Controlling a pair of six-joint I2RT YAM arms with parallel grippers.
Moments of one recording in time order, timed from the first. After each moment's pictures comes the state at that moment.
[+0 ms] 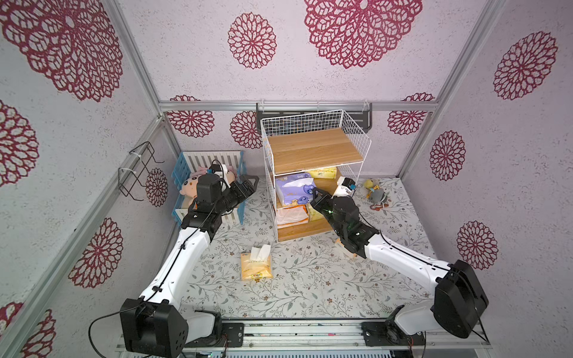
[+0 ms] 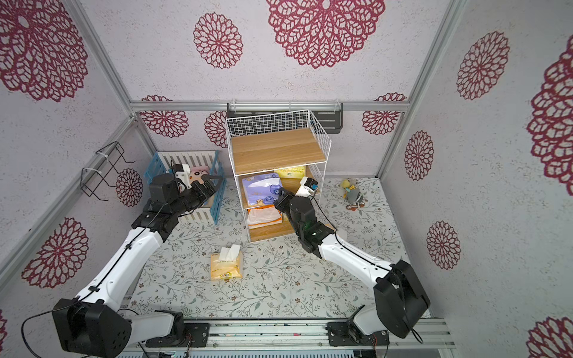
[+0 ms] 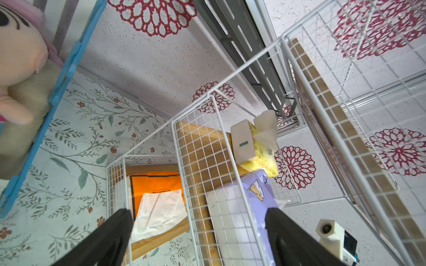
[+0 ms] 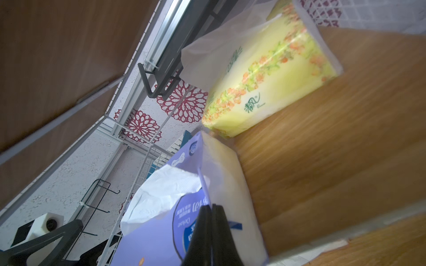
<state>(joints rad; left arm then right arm) -0.16 1.28 1.16 -0.19 0.33 -0.81 0.67 1.42 1.01 0.30 0.31 0.91</state>
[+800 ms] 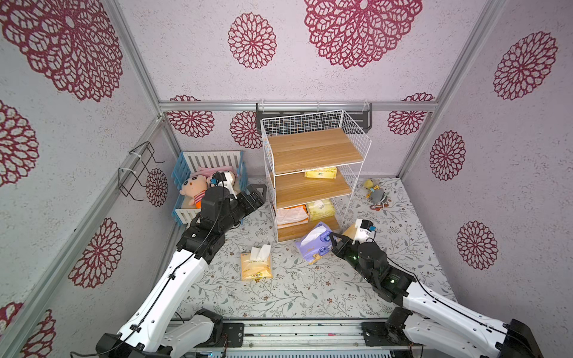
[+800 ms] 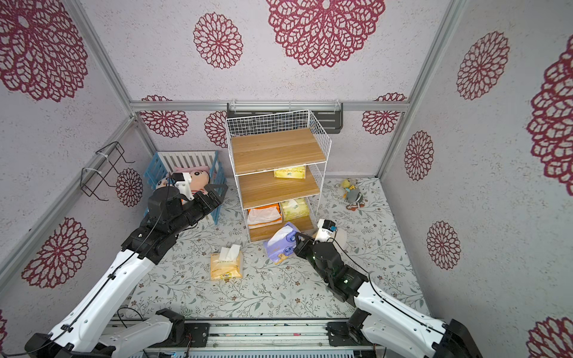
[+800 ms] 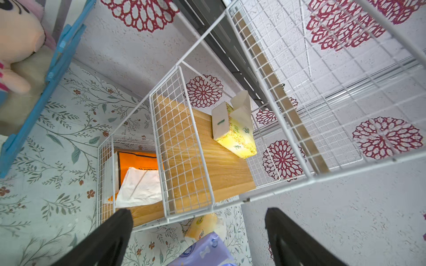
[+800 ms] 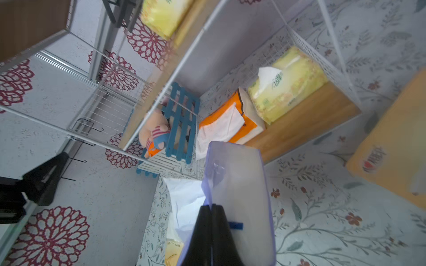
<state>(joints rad) -0.38 1.08 1.14 -0.34 0.06 -0.87 0.78 0.87 0.46 0.09 0.27 0.98</state>
